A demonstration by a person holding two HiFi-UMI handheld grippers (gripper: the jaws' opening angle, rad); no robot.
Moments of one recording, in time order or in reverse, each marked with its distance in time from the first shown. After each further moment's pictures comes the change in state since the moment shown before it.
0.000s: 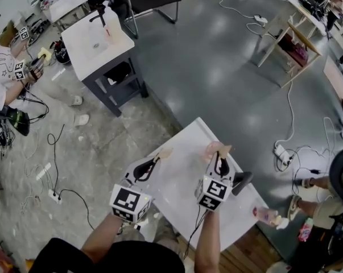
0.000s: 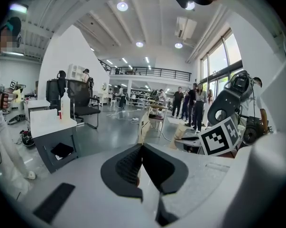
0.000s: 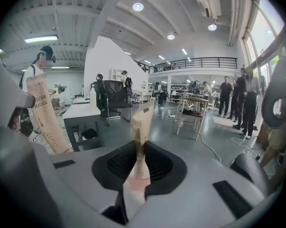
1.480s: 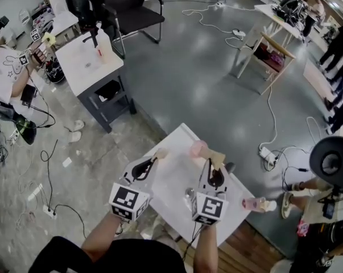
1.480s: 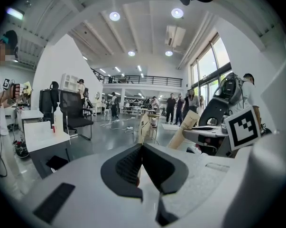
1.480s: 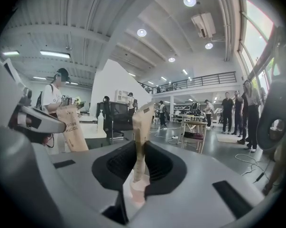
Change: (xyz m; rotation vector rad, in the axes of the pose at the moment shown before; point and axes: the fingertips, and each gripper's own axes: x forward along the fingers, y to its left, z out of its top) left arm -0.039 -0.047 0.052 0.067 -0.105 -0.065; right arm -0.126 -0.003 0.086 -0.046 -0.248 0.032
